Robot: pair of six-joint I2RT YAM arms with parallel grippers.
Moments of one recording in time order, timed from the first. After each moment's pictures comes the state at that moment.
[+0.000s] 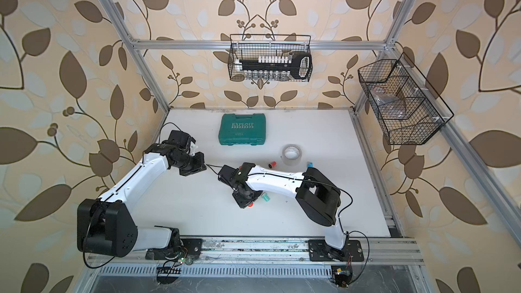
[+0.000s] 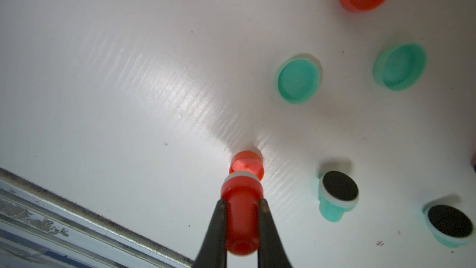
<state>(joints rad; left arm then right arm) -0.08 1.34 1.01 -0.87 0.31 -0.40 1.07 1.96 1.47 -1.01 0.08 0.48</state>
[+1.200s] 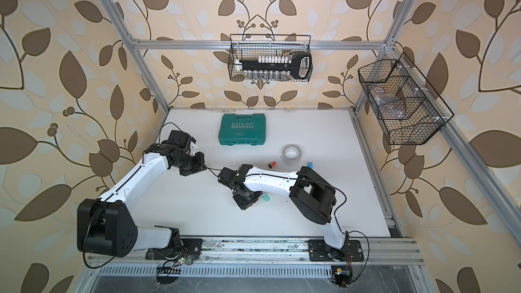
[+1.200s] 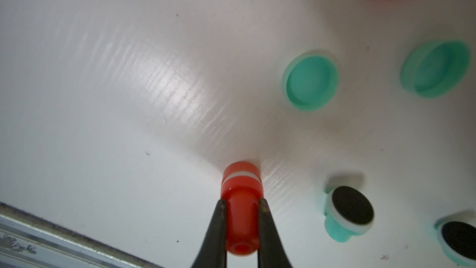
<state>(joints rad) -0.08 1.34 1.01 -0.87 0.32 -0.40 1.07 2.01 1.47 -1.00 0.06 0.45</state>
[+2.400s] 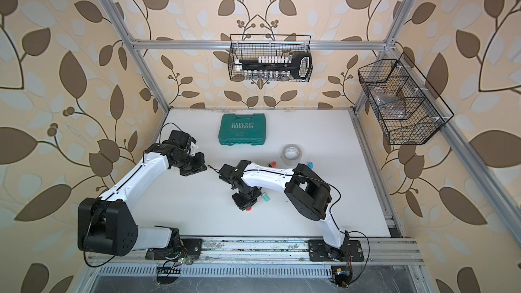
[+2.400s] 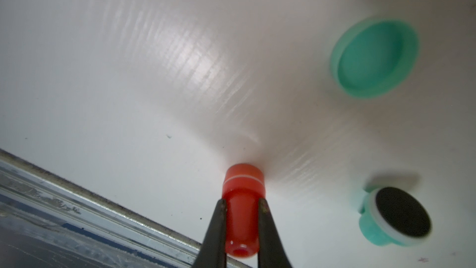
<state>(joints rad) -0.08 1.35 1.01 -0.87 0.32 -0.39 1.04 2.06 1.52 -1.07 -0.10 0.44</state>
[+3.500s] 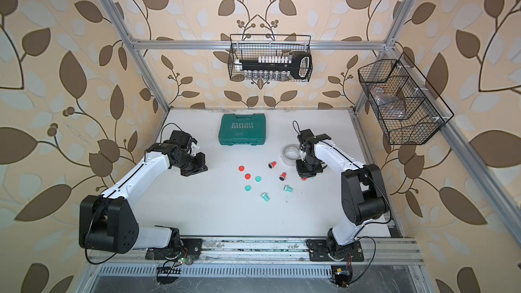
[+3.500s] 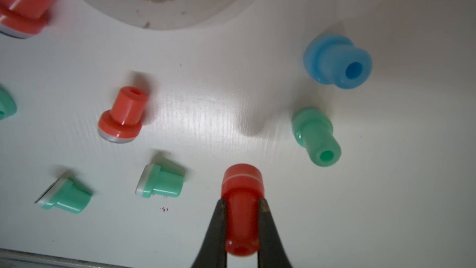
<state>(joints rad) -0.08 1.37 1.01 -0.87 0.33 -0.39 0.25 1.69 1.17 -1.03 -0.01 0.19</state>
